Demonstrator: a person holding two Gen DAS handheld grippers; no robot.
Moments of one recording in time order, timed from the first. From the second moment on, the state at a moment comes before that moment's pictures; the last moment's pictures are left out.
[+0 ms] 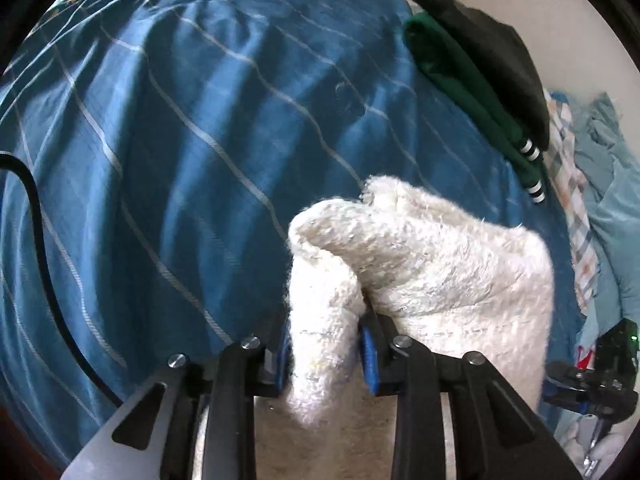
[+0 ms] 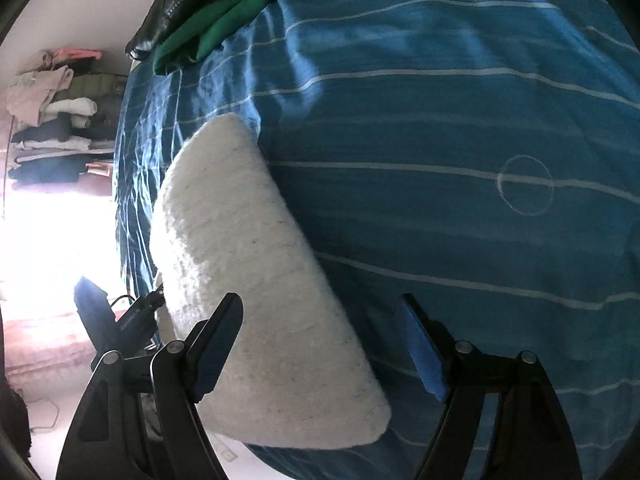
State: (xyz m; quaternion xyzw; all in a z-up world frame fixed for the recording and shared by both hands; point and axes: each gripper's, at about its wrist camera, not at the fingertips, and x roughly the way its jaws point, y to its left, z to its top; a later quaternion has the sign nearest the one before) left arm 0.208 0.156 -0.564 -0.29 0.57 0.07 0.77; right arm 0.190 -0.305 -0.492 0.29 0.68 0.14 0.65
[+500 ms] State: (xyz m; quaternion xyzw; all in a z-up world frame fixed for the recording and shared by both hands) left arm 0.097 0.153 -0.492 -0.35 0.53 0.20 0.74; right arm 0.224 -0.268 -0.579 0.36 0.70 0.37 0.49
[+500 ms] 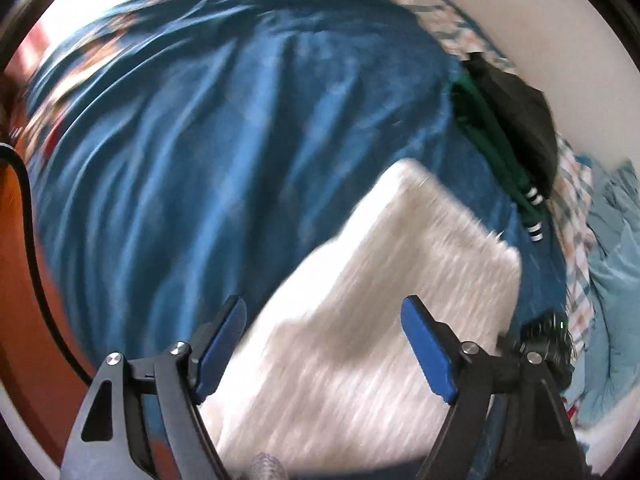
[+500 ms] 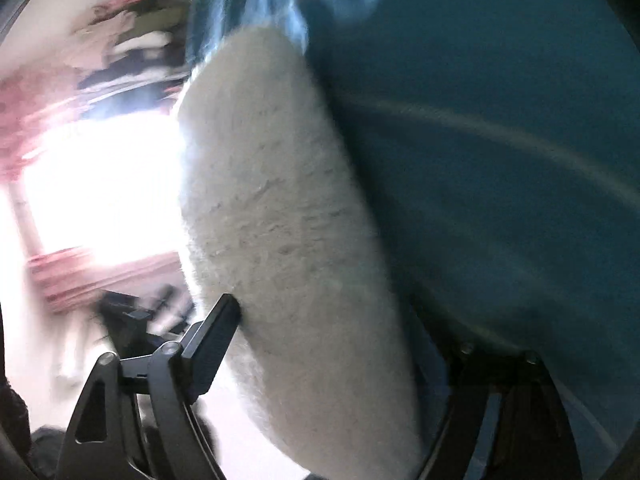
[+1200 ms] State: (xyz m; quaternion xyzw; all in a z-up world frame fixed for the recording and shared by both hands) left arm 0.007 0.121 -0.489 -0.53 0.47 0.23 0.67; right arm 0.128 -0.283 -0.586 0.57 0.64 0.24 0.46
